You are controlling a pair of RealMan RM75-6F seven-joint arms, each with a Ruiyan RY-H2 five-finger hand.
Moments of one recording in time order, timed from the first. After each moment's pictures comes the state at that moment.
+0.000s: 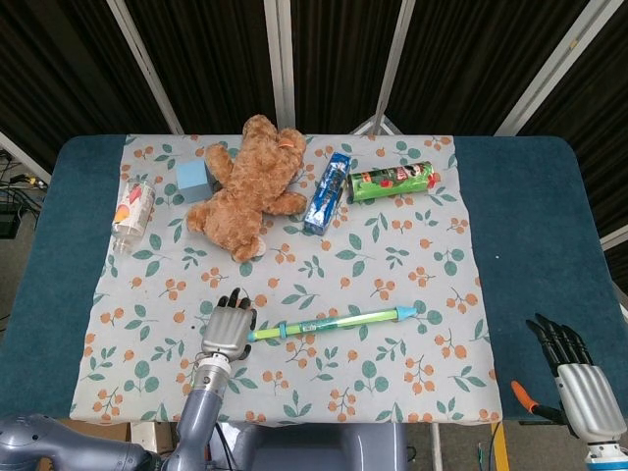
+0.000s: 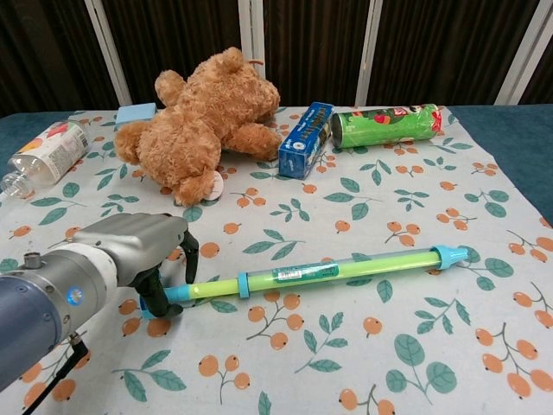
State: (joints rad) left arm -0.69 -1.89 -0.17 -1.79 0.62 1.42 1.11; right arm -0.02 -1.02 -0.07 -1.73 -1.66 1.51 0.17
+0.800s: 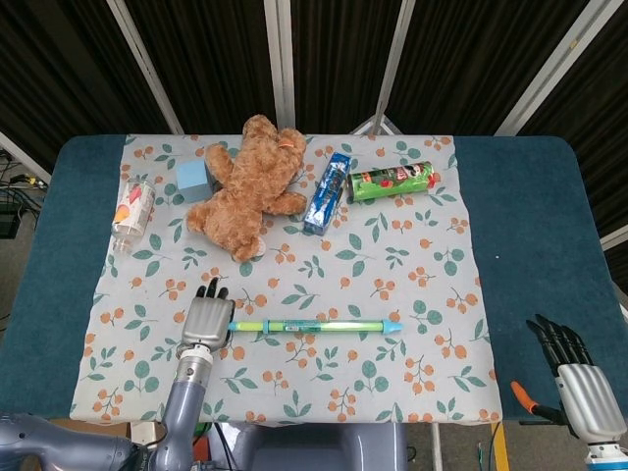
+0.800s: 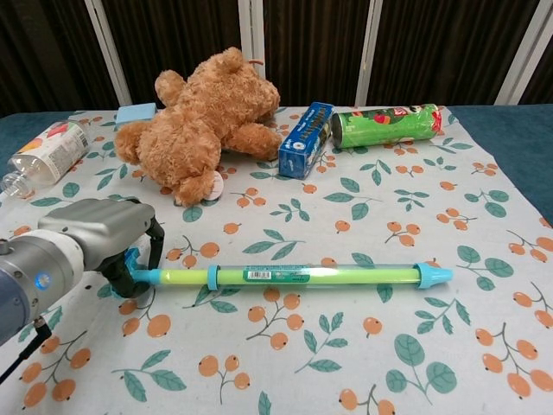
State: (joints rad) left arm -0.68 -1.81 -0.15 -1.75 0.65 1.43 1.09; right arm -0.01 -1.02 -0.07 -1.75 -1.65 1.50 0.17
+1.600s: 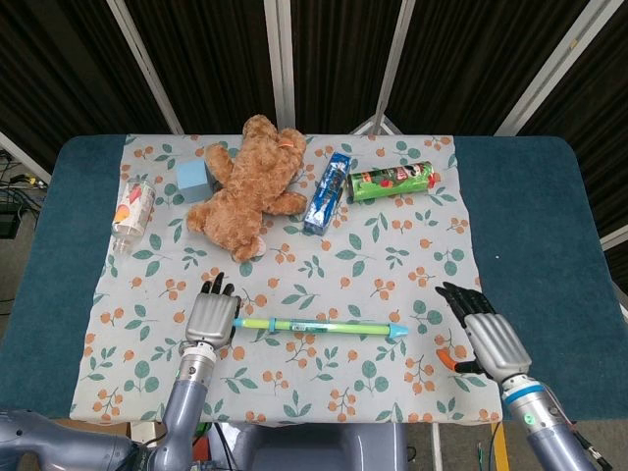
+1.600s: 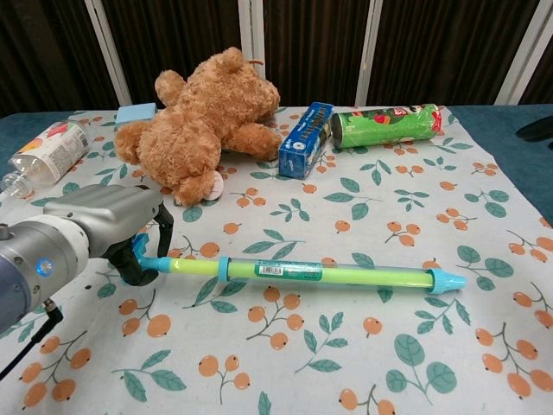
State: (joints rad) left arm -0.70 -1.80 -0.16 -1.79 0.66 1.44 1.09; right arm 0.32 -1.02 0.08 -2.10 -1.26 1.08 -0.18
